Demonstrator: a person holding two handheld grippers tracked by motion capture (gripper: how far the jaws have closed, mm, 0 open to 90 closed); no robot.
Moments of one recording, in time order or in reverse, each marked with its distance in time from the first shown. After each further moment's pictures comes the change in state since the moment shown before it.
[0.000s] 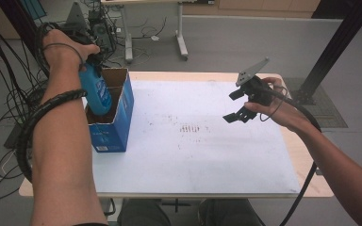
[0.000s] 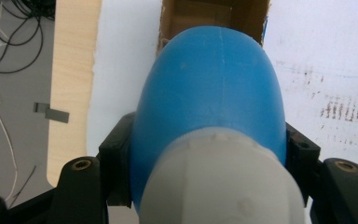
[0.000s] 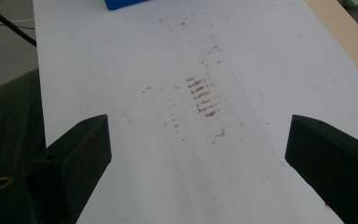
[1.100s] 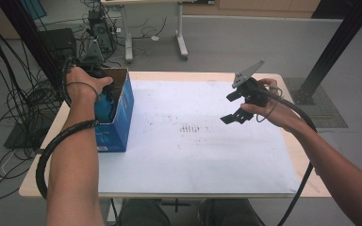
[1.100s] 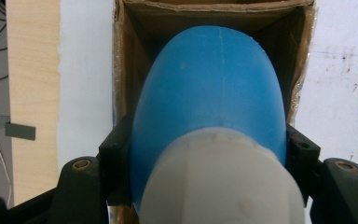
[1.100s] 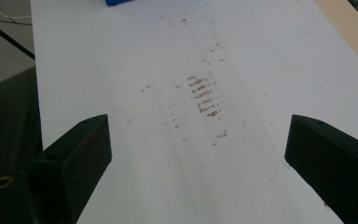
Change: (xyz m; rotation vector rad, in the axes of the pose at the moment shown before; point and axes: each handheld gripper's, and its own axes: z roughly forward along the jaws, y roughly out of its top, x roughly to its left) left arm -0.008 -0.013 0.089 0.007 0.003 0.057; right arm -0.001 0.000 0.010 0.011 0.006 -0.001
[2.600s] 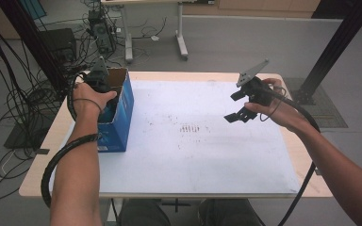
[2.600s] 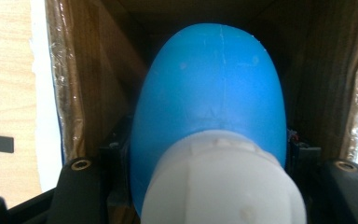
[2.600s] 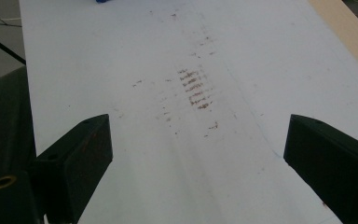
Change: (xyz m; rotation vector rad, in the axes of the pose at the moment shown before) left arm -0.001 -0.010 0.038 0.007 -0.002 0.038; right arm -0.007 -0.007 -0.007 0.002 -0.027 0.023
